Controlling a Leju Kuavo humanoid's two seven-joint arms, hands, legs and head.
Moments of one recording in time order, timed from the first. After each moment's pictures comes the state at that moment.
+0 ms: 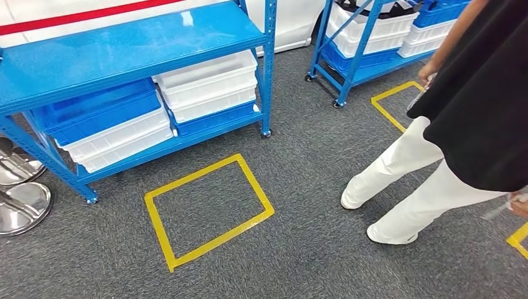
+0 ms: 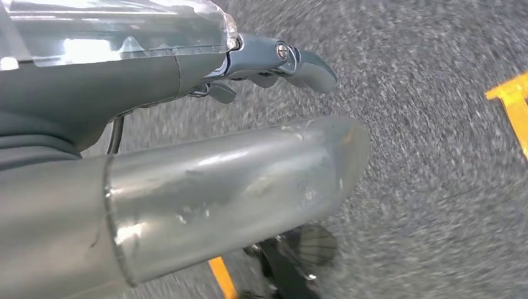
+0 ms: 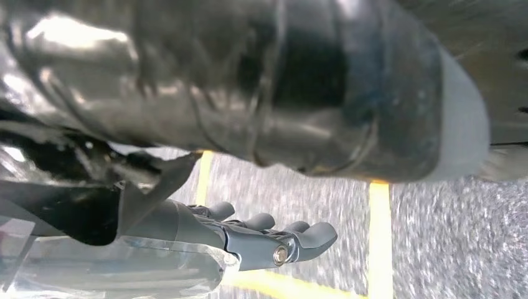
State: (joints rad) left arm -0.06 -0.10 1.29 -0.27 -1.29 0.06 -0.47; right arm 0.09 0.25 -0.89 -0.52 1.16 0.19 -0.01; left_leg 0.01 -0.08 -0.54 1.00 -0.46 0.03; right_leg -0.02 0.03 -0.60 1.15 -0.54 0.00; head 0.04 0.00
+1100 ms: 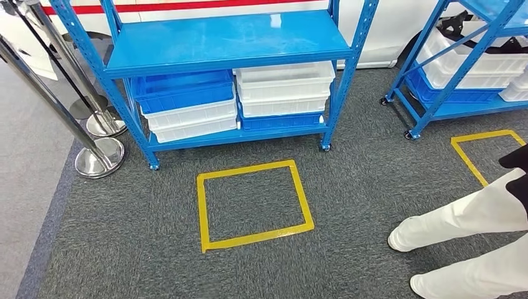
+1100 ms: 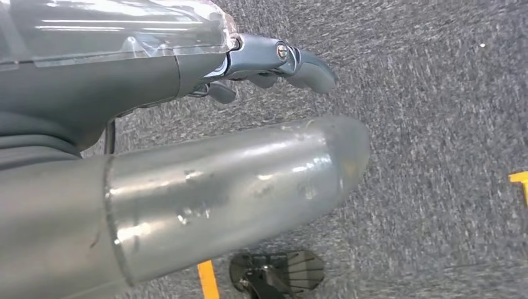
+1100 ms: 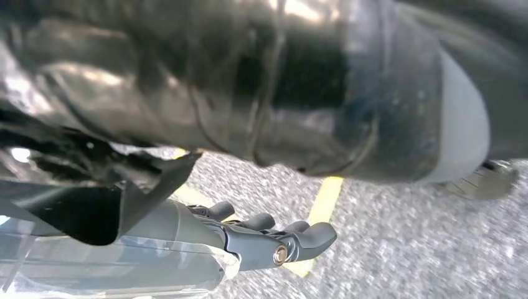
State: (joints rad) left arm -0.07 -0.01 1.18 -0.27 -1.22 0.05 -0.51; right arm -0.02 0.13 -0.86 -0.18 1.12 0.06 -0.10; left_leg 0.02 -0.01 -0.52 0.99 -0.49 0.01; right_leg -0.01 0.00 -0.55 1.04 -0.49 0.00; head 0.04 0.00
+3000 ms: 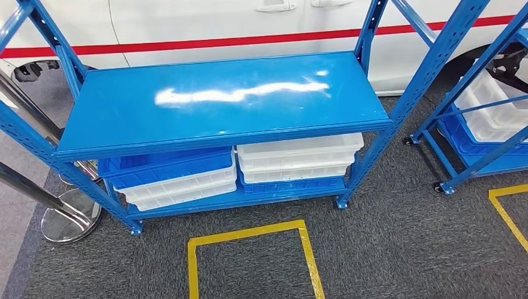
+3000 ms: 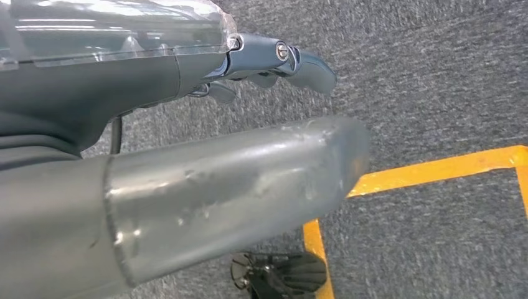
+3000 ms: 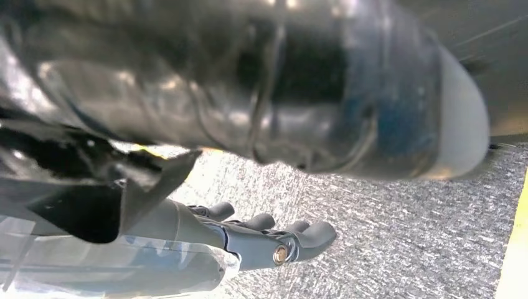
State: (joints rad) left arm -0.08 -0.04 1.19 -0.27 -1.19 0.06 -0.50; right arm -0.02 0.13 -0.88 -0.17 1.12 0.07 -0.08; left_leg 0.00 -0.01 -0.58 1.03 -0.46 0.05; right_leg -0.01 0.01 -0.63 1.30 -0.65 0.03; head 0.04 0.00
